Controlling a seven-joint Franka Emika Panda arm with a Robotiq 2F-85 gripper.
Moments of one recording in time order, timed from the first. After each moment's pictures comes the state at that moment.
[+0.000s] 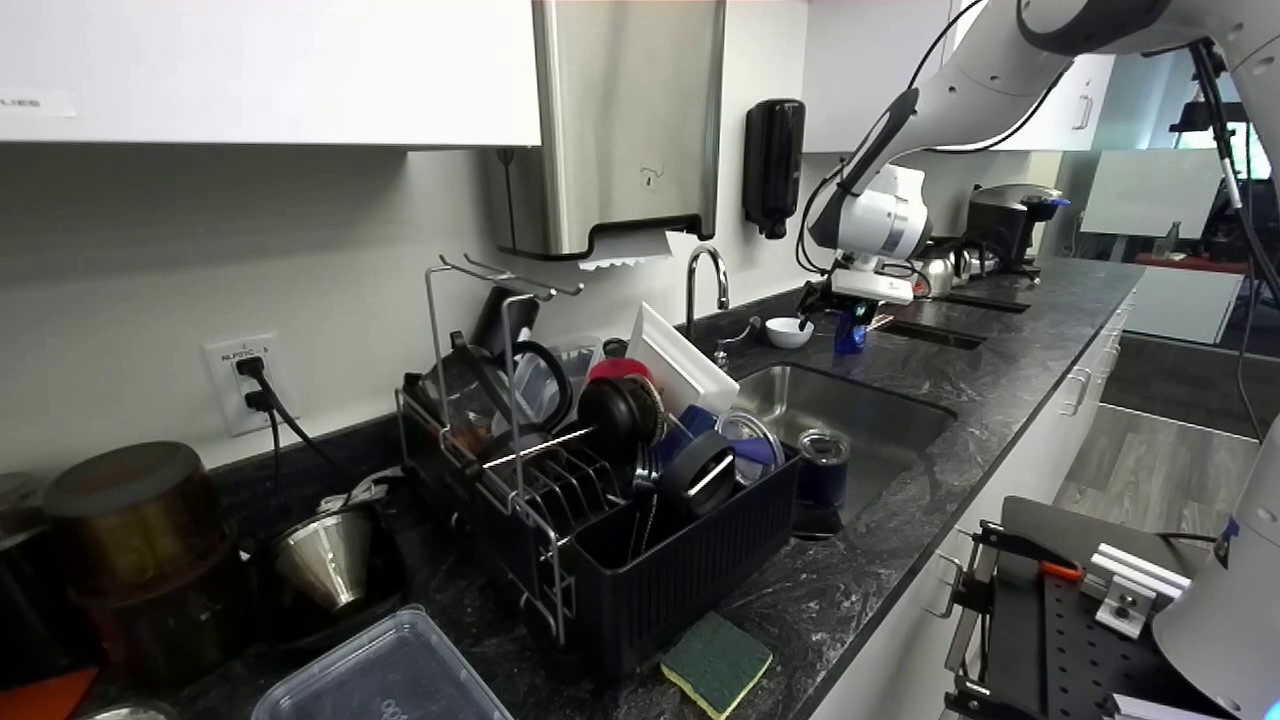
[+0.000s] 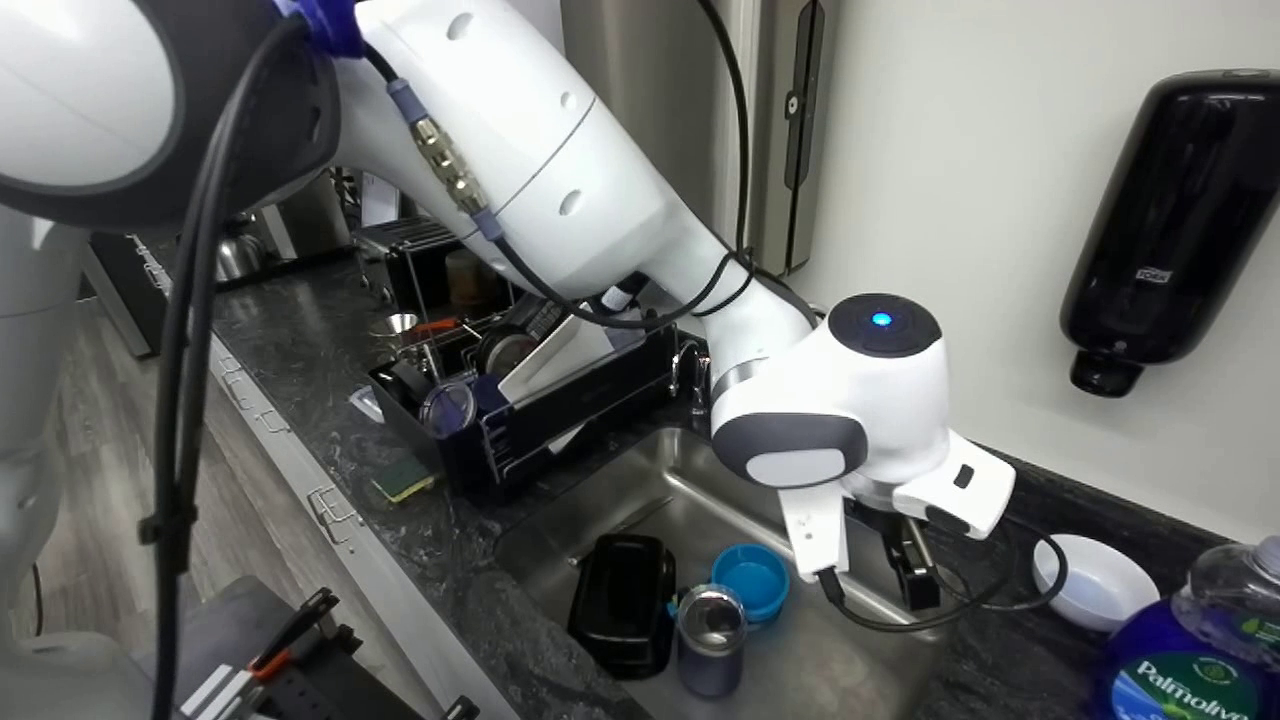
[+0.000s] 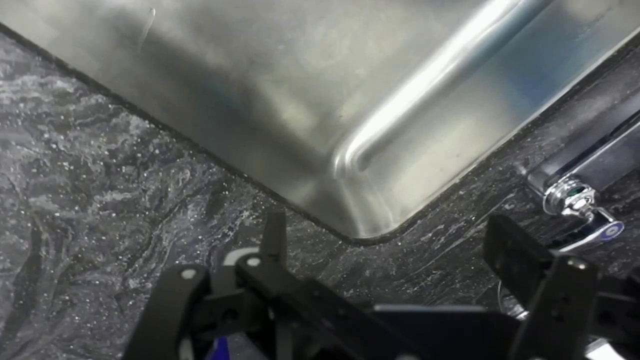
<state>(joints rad) -0.56 0.56 -0.17 -1.92 0.48 2.79 -0.13</state>
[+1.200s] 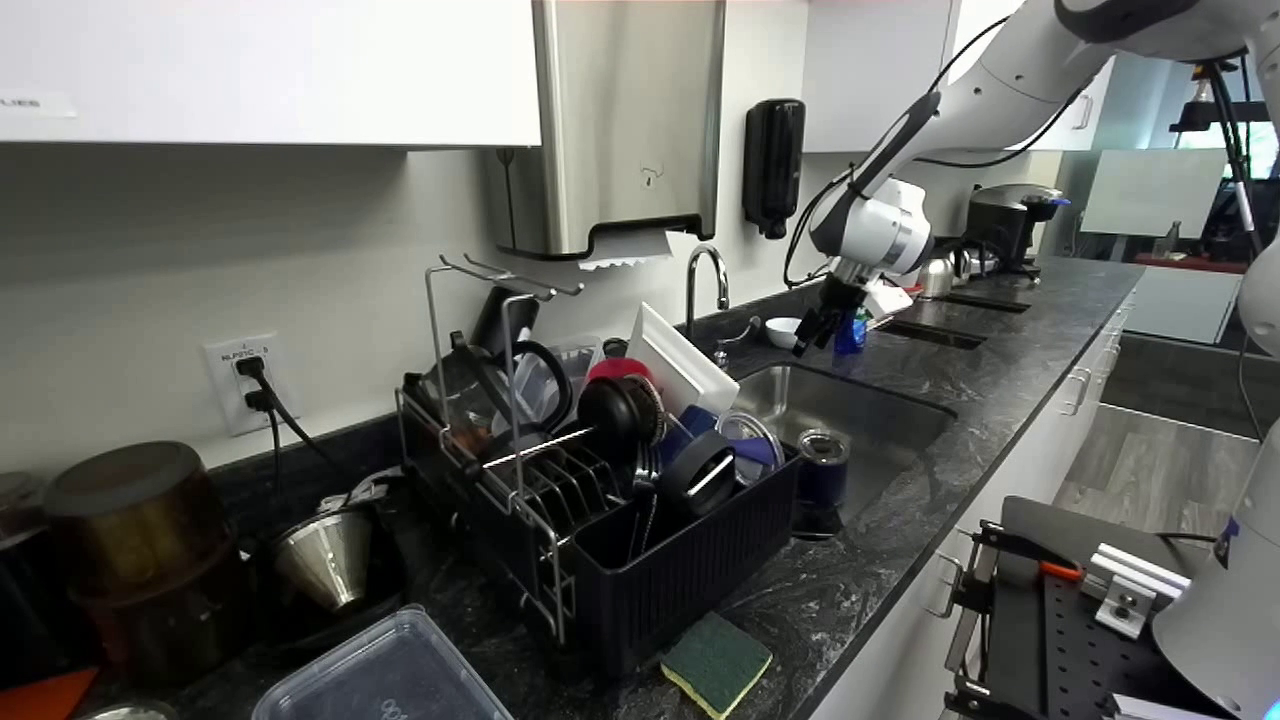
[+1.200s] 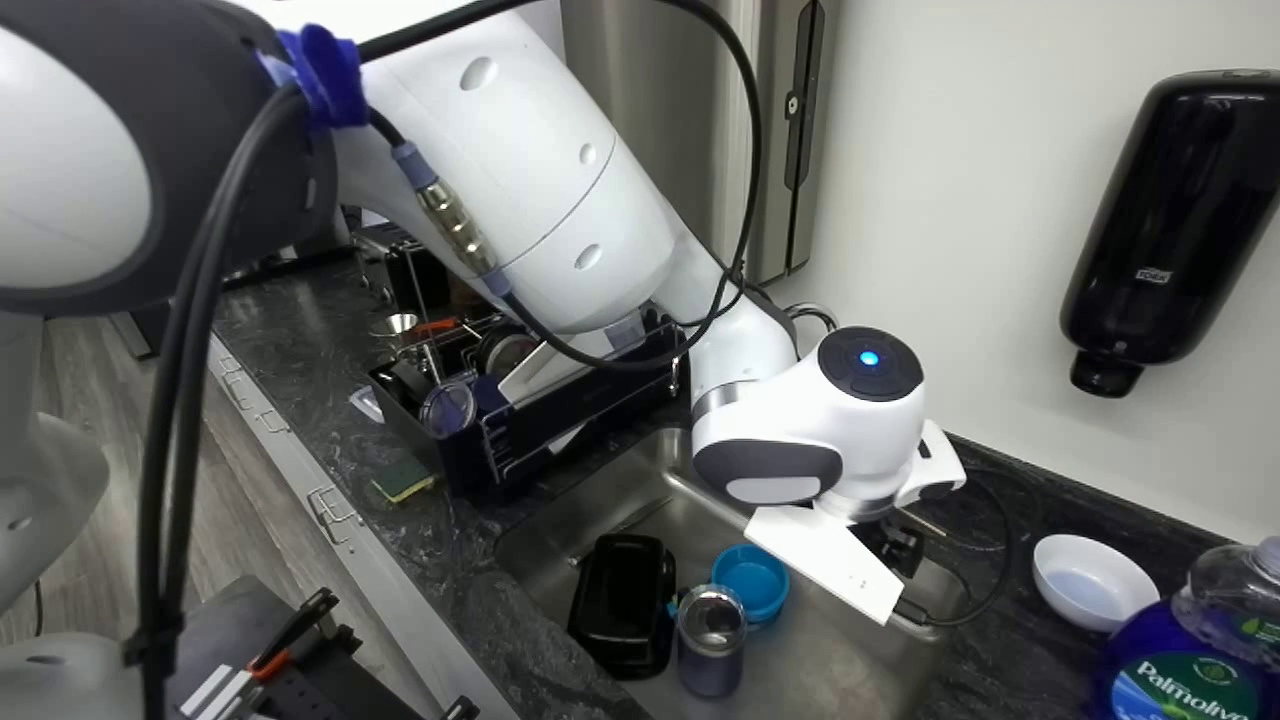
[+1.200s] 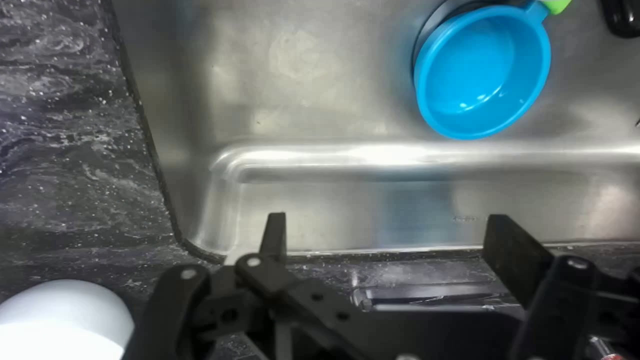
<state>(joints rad) -0.86 0.56 0.18 -1.97 0.41 2.79 -0.94</state>
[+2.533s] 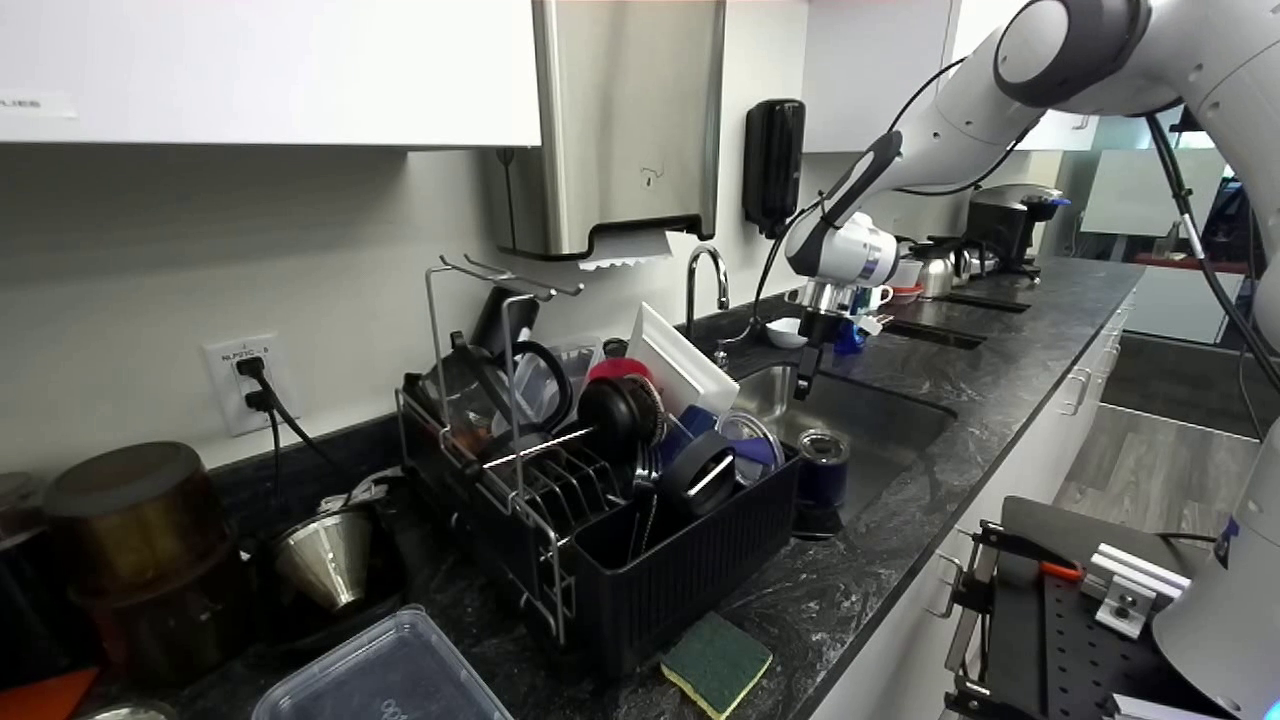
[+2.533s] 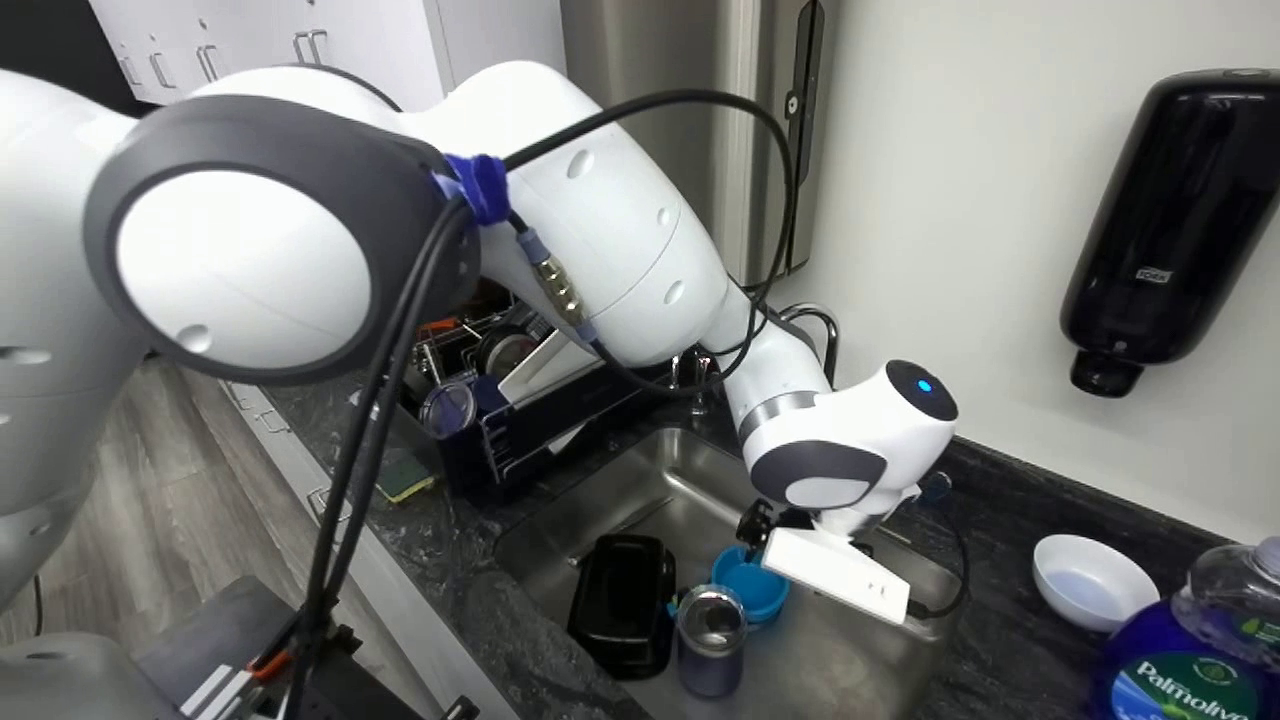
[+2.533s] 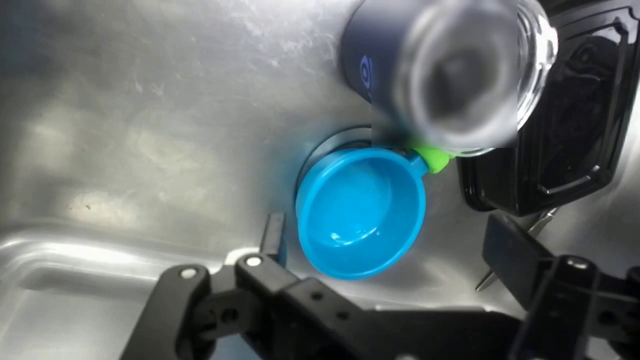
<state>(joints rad) -0.75 0.75 0.08 -1.73 0.28 2.33 -1.12</state>
